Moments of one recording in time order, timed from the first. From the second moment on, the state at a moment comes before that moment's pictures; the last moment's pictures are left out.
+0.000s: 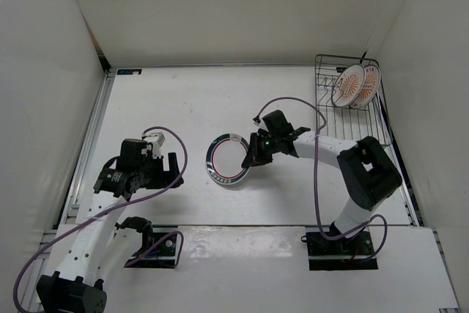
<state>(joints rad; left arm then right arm) -0.20 0.75 0.68 -0.87 0.21 -0.23 0.63 1.66 0.95 -0.20 -0.51 0.62</state>
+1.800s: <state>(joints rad) -0.20 0.73 0.68 -0.88 0.20 -0.23 0.35 1.93 2.20 -1.10 0.11 0.30</state>
